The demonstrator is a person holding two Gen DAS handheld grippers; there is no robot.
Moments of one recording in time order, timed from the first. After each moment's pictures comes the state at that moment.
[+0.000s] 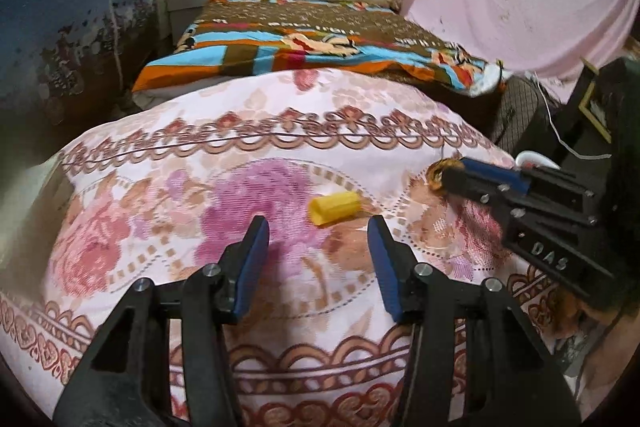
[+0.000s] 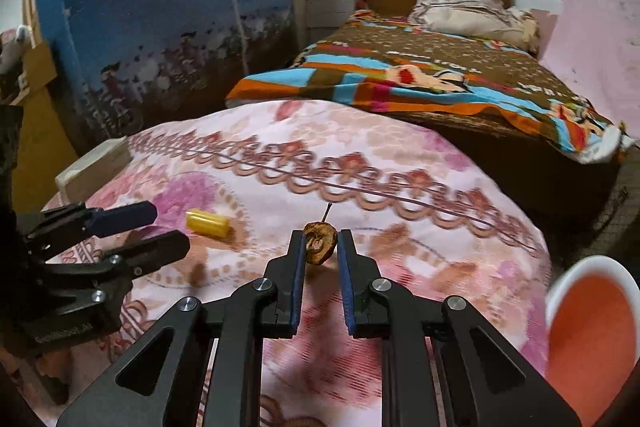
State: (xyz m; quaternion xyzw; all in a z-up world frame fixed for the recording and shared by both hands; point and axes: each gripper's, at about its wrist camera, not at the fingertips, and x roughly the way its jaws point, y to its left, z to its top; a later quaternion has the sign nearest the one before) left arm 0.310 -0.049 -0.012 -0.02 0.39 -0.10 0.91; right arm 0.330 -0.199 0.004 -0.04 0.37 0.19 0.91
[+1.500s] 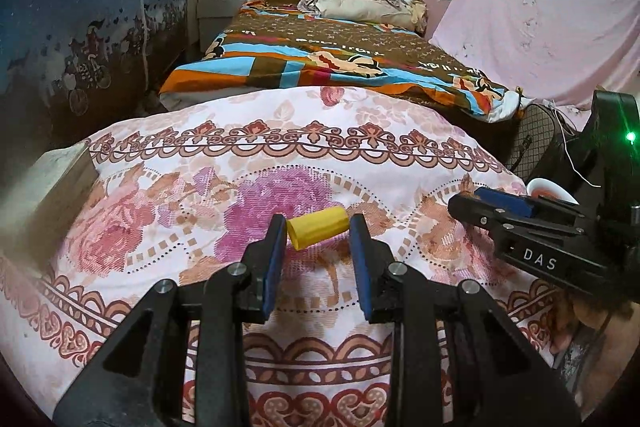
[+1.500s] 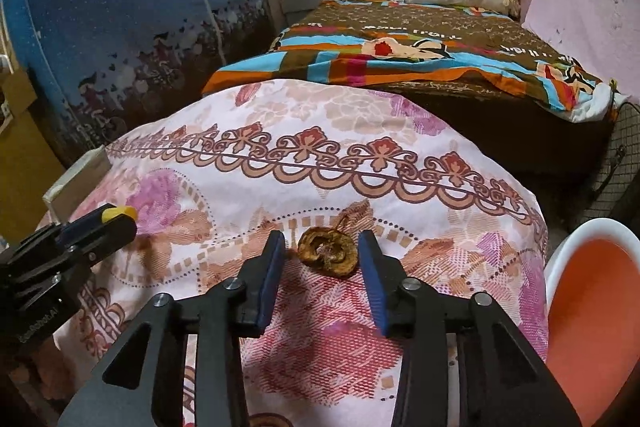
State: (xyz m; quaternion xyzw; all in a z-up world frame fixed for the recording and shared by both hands) left arm 0.295 -0.042 -0.007 -0.05 0.36 -0.05 0.93; right arm 0.343 -0.217 -0.009 0.00 0.41 0.17 0.90
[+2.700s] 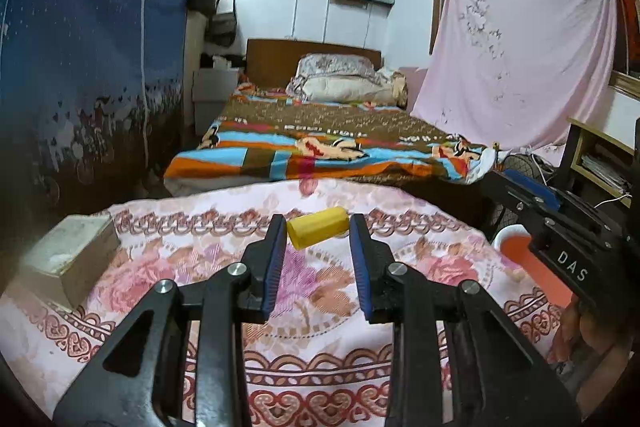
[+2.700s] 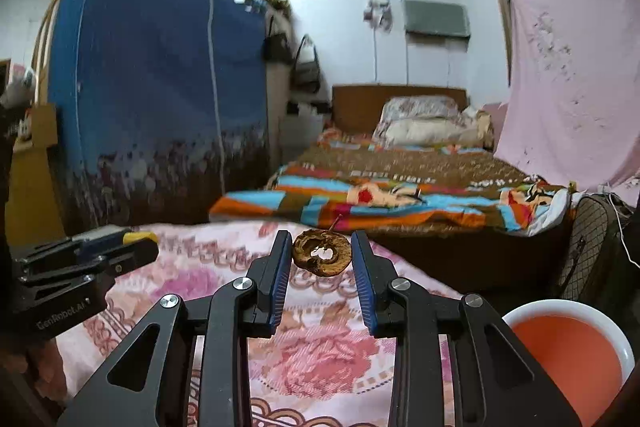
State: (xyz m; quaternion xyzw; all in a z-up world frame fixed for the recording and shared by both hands) left arm 0.245 -0.053 0.036 -0.04 0.19 -0.06 0.98; right arm 0.255 -0.233 0.049 -0.01 0.13 0.14 0.98
